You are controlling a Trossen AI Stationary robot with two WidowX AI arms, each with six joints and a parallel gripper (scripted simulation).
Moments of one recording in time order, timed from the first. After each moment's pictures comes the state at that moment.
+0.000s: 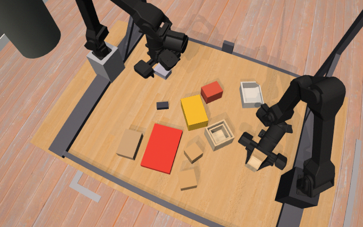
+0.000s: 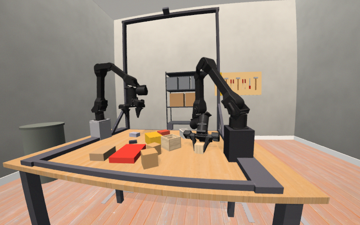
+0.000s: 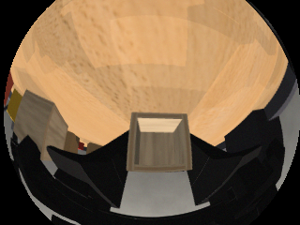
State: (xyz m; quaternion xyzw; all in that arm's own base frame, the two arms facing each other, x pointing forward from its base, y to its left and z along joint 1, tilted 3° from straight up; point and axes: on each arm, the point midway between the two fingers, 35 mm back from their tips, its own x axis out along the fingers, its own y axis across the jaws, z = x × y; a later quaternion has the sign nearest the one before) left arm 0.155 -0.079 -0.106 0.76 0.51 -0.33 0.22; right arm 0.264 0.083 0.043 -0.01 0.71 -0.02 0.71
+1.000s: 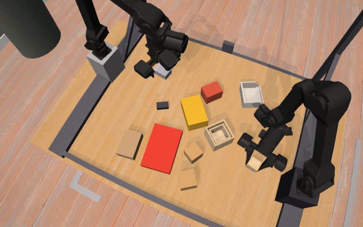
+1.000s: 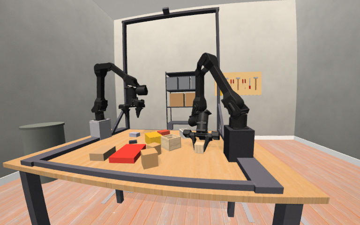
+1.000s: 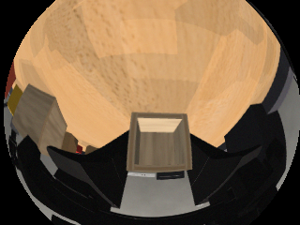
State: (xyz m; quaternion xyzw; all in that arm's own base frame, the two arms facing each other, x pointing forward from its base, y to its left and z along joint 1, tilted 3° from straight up) left arm 0.156 -0.074 -0.101 0.74 0.50 -0.37 0.24; right arm 0.264 0.083 0.043 -0.01 0.71 -0.02 0.71
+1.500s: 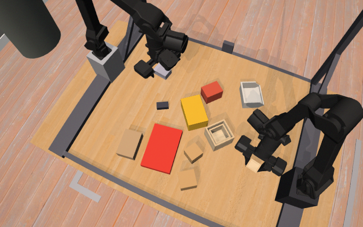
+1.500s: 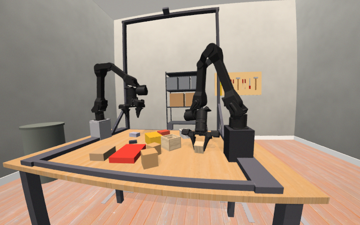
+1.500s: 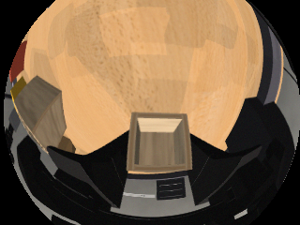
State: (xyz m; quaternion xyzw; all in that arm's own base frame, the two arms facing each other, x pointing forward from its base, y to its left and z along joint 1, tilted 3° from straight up) left arm 0.159 -0.066 -0.094 0.70 0.47 -0.45 0.30; right arm 0.264 0.083 0.043 -0.01 0.71 -0.02 0.71
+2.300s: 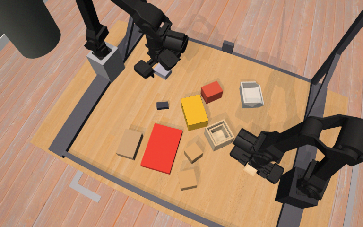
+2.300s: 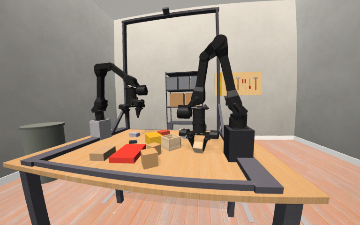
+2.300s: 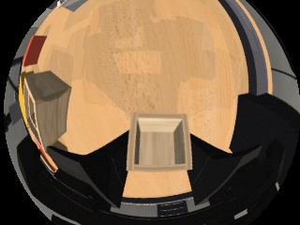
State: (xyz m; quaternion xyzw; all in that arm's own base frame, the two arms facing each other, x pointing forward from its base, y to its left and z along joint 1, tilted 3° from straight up) left arm 0.166 -0.053 -0.089 0.60 0.41 -0.57 0.38; right arm 0.264 0.083 0.043 -0.01 0.71 -0.02 0.71
